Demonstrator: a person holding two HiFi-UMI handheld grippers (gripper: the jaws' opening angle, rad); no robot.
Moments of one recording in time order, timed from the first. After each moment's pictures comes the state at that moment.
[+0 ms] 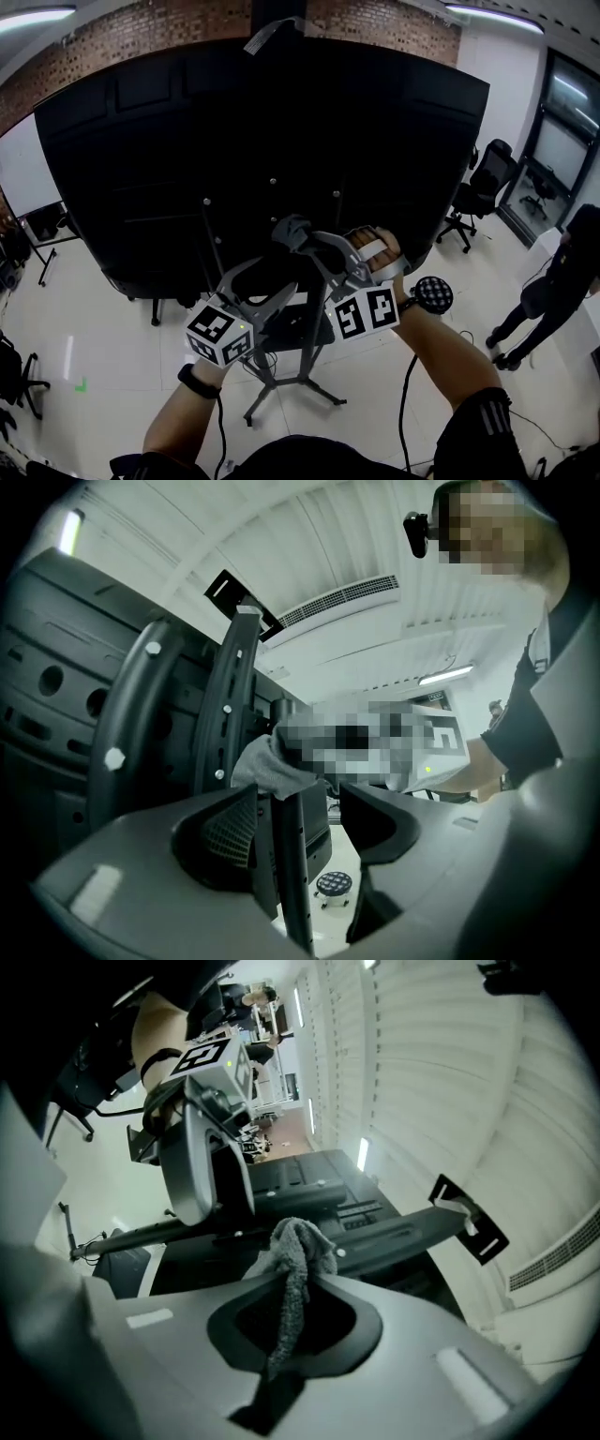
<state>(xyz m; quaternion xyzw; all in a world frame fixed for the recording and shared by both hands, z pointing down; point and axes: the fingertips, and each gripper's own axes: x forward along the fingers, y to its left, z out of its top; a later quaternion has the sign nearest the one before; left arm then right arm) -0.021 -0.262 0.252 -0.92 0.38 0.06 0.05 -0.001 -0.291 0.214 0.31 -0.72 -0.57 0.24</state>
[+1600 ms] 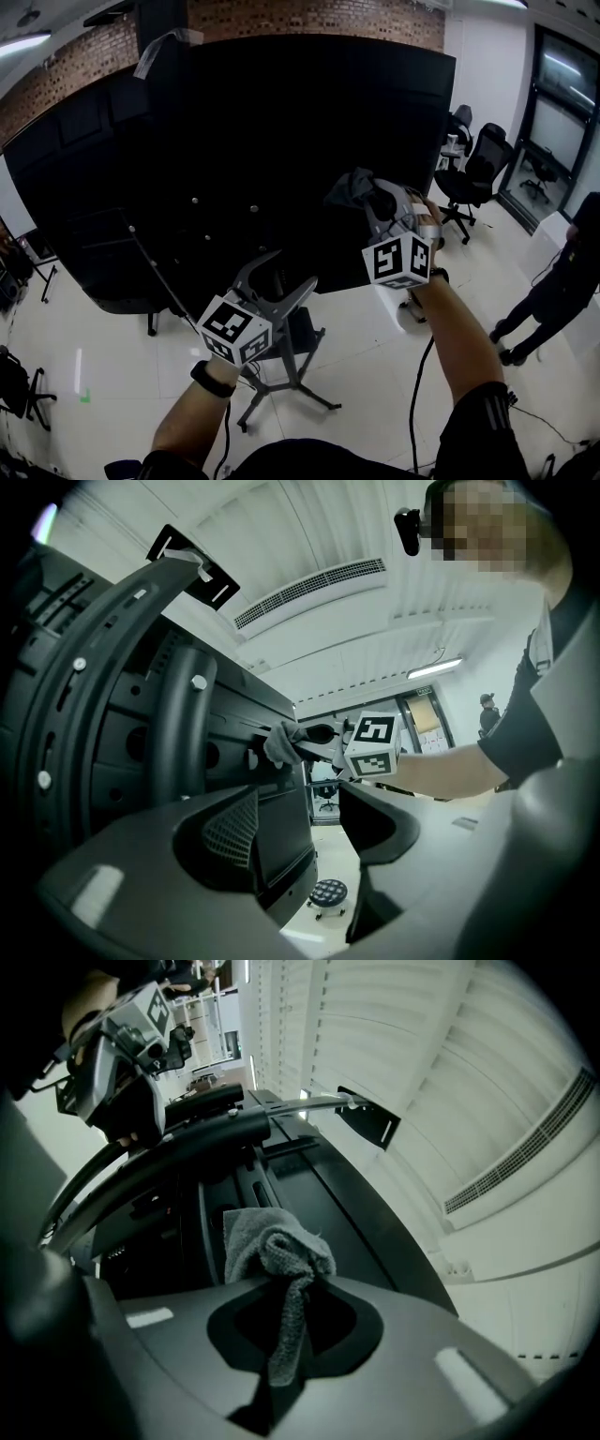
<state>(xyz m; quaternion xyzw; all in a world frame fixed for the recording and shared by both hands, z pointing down) 0.132 -0.309 0.234 -0.93 0.35 0.05 0.07 0.227 -0.422 0.157 0.49 -0.69 -0.49 0.22</state>
